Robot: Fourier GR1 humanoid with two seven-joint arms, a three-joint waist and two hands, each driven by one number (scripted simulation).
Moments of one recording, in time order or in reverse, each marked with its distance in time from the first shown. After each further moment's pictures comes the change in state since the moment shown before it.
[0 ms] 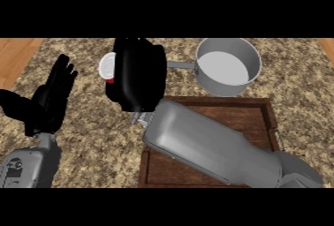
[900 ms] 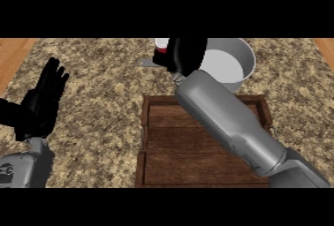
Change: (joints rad) left arm 0.036 0.015 0.035 -0.016 0.010 -0.010 -0.019; right arm 0.019 -0.028 -0.207 0.387 0.071 -0.216 -0.134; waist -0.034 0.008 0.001
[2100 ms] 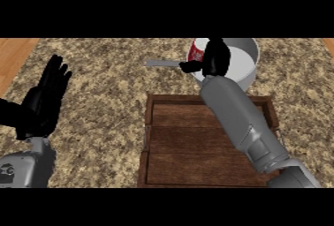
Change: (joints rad) left arm -0.009 -0.011 -0.012 -0.031 0.000 -0.012 0.014; right arm 0.082 0.023 -0.444 0.325 -0.374 -0.143 -0.649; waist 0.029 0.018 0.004
